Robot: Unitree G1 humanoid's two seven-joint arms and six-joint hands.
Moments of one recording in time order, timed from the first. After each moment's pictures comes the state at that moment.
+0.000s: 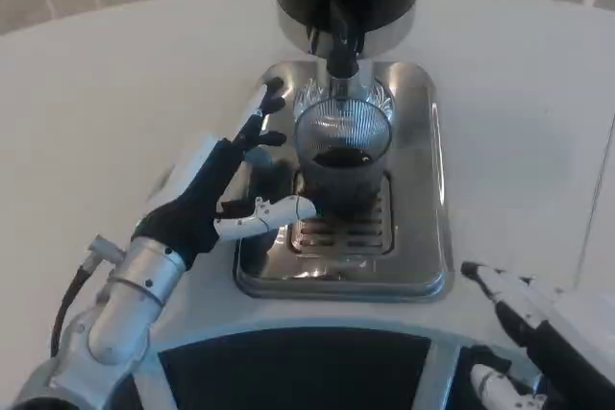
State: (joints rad) left arm -0.79 0.36 -0.14 1.05 0.32 -0.79 0.08; right arm 0.28 -0.20 -0.10 -1.03 -0.95 0.16 0.88
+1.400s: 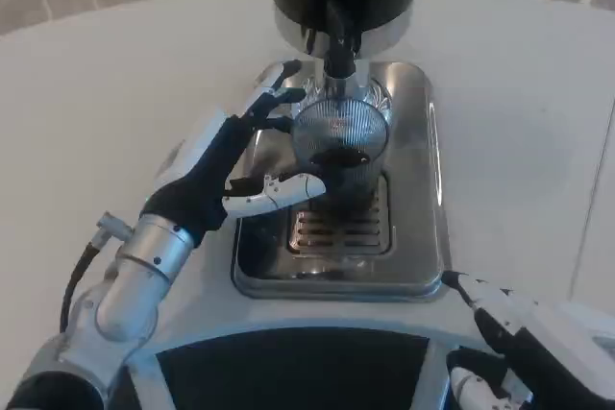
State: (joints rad) left arm -0.86 0.35 -0.13 1.12 0.33 -0.82 0.08; right arm 0.28 -0.13 0.00 -1.03 -1.02 0.20 0.90
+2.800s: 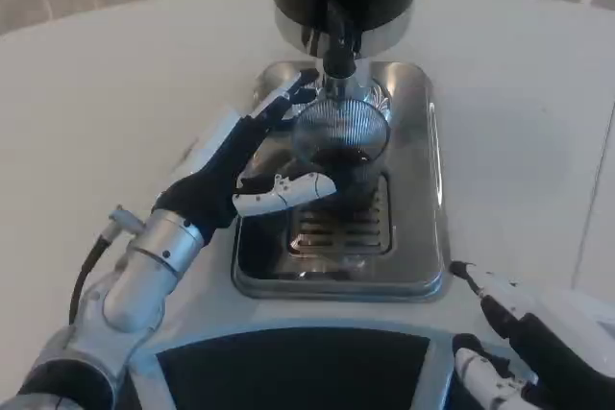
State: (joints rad) left arm -0.92 0.33 -0.13 1.20 0.31 -0.84 0.02; right arm 0.20 -0.15 0.02 -1.02 -1.05 0.33 0.94
